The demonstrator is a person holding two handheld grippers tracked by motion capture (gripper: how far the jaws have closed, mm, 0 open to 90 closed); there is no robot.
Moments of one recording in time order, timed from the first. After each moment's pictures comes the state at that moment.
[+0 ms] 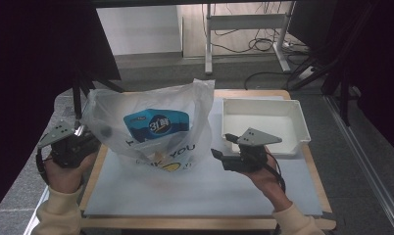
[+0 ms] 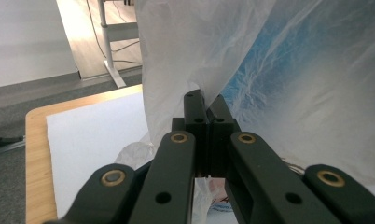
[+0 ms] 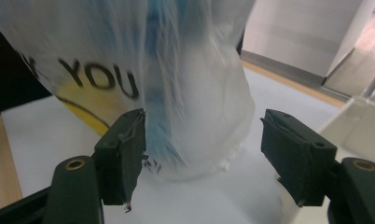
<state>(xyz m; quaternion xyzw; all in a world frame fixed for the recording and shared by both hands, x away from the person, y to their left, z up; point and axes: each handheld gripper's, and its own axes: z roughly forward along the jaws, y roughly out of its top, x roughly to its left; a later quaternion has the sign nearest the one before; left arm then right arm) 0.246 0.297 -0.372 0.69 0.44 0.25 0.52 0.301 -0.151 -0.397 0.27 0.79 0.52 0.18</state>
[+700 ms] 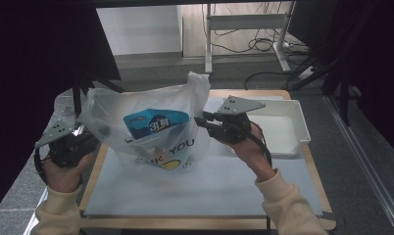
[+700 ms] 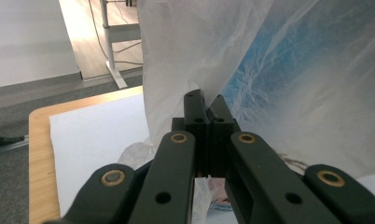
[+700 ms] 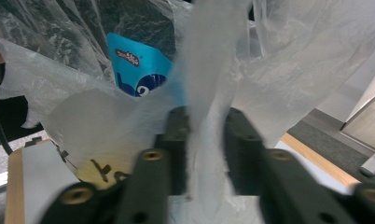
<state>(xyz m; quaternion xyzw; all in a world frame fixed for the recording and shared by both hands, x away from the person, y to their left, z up) 0.246 0.301 -0.371 0.68 0.45 0.26 0.52 0.333 -0.104 -0.331 0.20 0.80 0.54 0.19</state>
